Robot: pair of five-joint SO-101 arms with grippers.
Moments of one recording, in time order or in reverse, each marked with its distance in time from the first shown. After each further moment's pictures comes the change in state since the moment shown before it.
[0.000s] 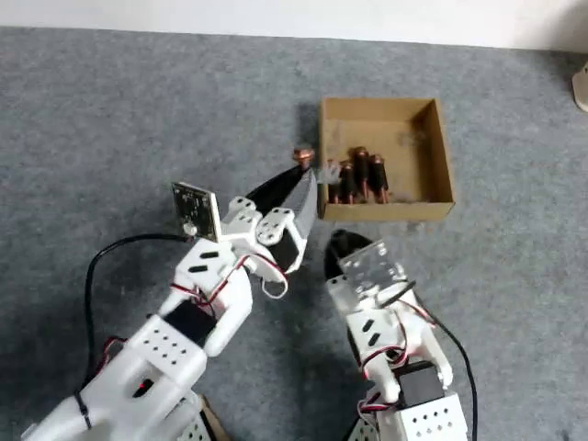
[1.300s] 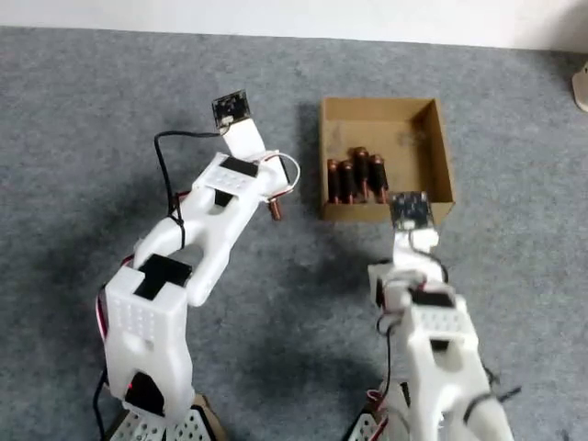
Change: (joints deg) left arm -14.0 78.2 -68.5 51.3 12.2; right arm 18.8 60.8 -16.9 -9.1 -7.2
